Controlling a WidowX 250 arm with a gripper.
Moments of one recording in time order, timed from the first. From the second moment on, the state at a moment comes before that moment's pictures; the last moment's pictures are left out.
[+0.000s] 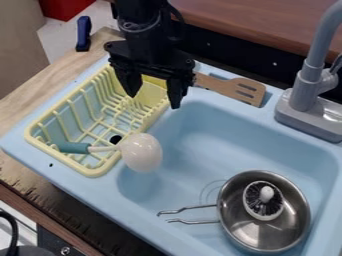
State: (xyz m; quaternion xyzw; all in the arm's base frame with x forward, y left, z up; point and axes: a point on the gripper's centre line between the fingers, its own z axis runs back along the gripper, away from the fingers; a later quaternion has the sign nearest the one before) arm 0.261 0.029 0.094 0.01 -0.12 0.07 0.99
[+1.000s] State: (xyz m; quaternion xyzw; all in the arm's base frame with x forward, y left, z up) arm 0.305 0.020 0.088 -0.04 -0.09 -0.35 0.93
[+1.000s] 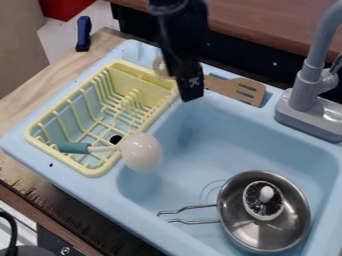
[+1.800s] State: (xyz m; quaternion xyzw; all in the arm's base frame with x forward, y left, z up) arm 0.340 0.011 0.085 0.00 -0.09 -0.46 0.88
